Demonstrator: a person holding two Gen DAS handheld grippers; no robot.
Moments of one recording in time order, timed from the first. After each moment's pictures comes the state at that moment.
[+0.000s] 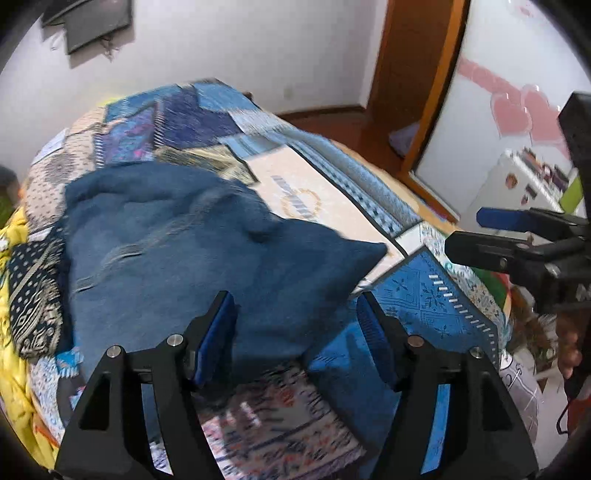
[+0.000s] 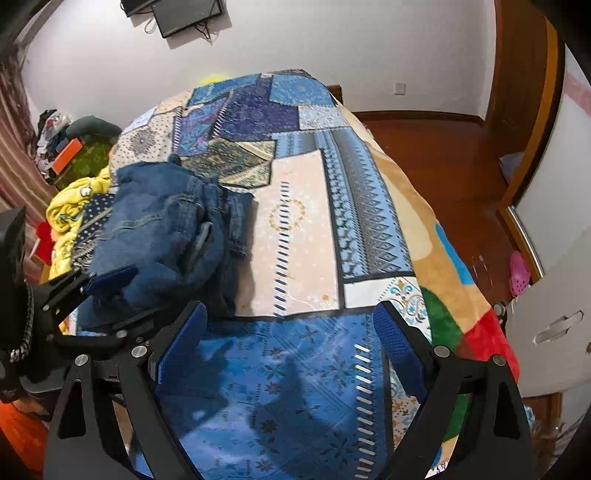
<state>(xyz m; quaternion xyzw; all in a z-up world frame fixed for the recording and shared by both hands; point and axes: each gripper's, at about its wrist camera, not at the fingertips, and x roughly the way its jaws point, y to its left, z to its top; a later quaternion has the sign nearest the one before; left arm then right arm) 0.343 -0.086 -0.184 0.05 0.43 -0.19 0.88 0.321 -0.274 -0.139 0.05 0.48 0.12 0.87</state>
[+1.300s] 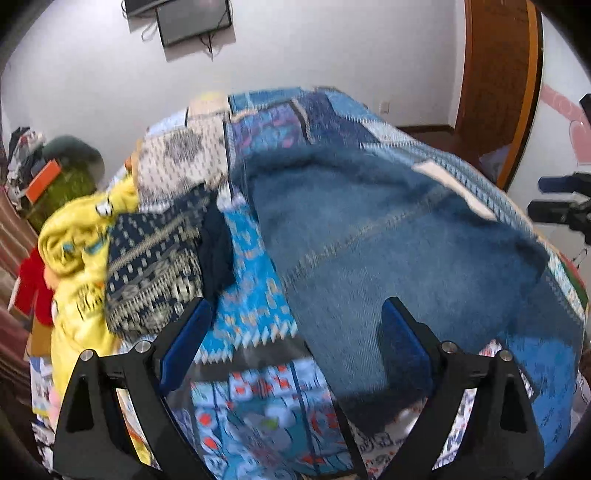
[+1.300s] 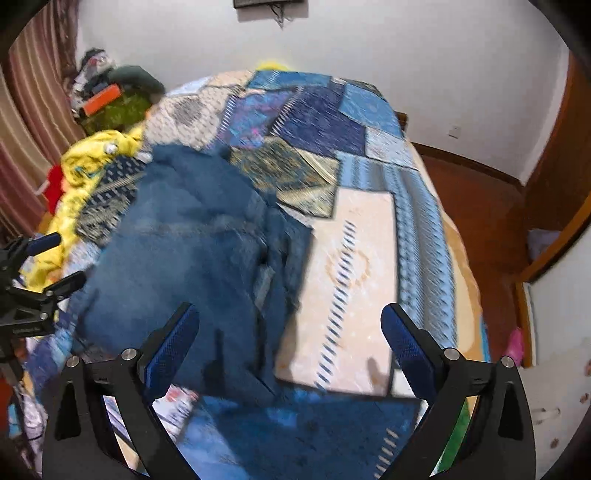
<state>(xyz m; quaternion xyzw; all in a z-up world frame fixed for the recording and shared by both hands) 0.355 0.057 -0.180 0.07 0.41 -0.03 0.91 0.386 -0.188 -0.143 -0.06 0.46 0.21 0.86</state>
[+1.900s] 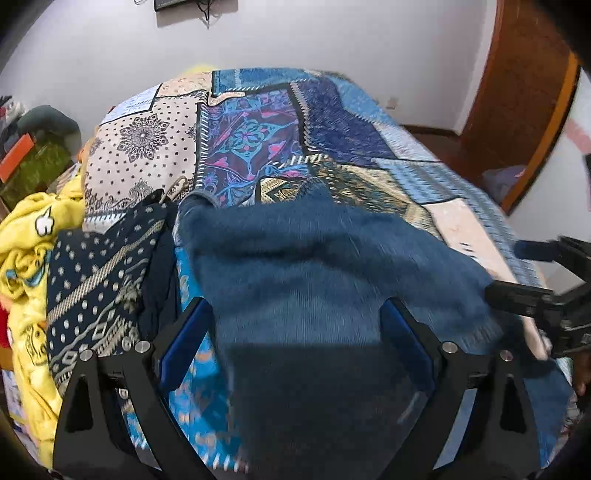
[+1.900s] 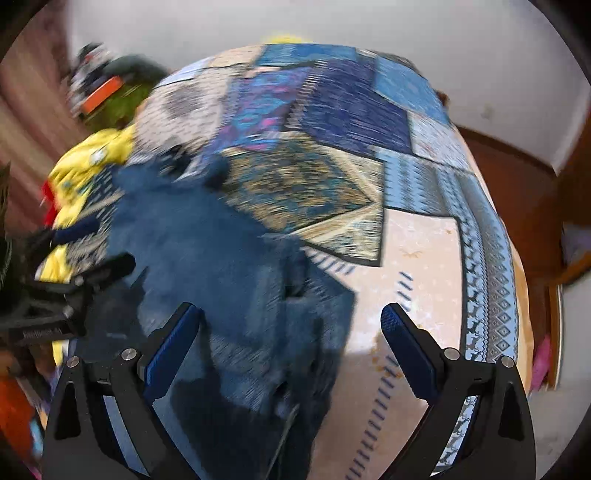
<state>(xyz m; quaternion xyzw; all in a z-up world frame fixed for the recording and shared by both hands) 0.511 0.043 -0.216 0.02 0.46 -0.02 0.89 0.490 -0.144 -0.189 -0.03 0.52 0.22 0.83</state>
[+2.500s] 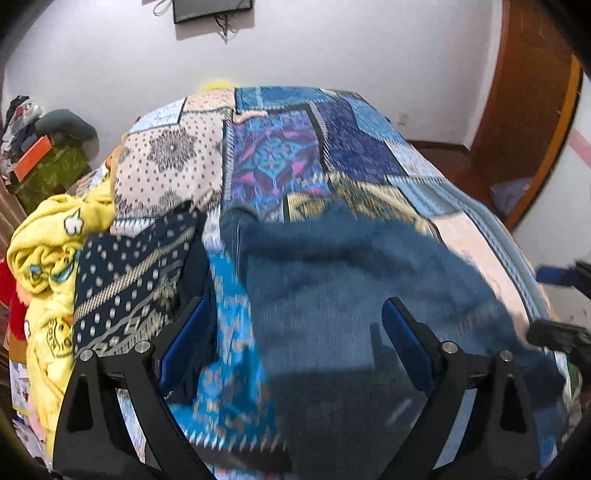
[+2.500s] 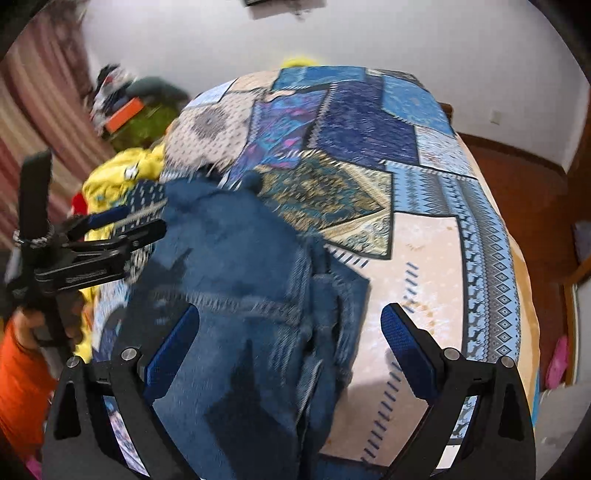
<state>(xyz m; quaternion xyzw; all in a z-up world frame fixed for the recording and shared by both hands) 0.464 0.066 -0.187 0.01 0.43 -0.02 0.90 0.442 -0.153 -0.158 -0.02 0.48 0.27 0.83</state>
